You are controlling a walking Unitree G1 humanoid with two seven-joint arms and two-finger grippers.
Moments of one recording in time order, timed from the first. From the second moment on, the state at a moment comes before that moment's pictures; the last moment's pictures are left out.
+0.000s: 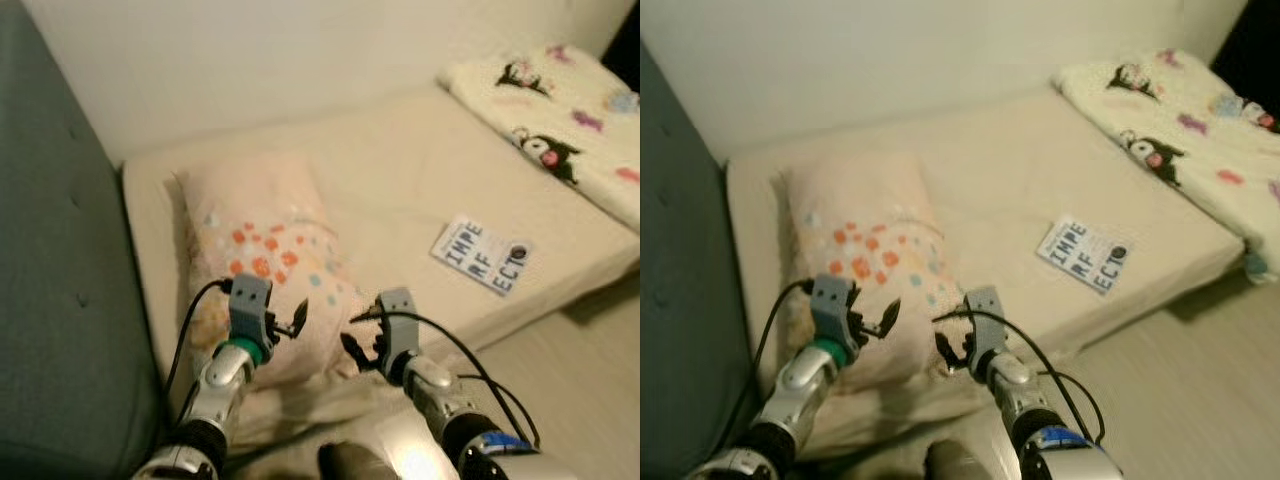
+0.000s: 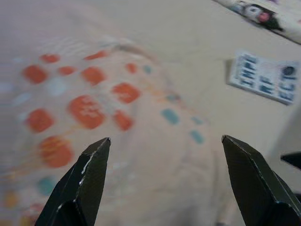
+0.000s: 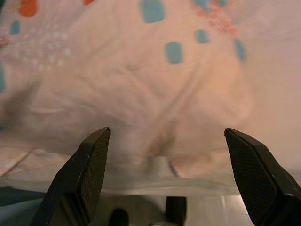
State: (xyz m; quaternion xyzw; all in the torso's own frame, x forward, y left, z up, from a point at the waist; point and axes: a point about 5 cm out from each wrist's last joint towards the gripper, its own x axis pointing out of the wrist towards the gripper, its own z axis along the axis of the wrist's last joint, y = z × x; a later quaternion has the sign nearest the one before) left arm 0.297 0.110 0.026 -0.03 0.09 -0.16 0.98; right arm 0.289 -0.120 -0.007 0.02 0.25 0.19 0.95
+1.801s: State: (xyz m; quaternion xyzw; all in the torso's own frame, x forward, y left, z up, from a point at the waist) left arm 0.383 0.168 0.116 -0.13 0.08 0.11 0.98; right arm 0.223 -0.176 -0.018 0.02 0.21 0.16 0.96
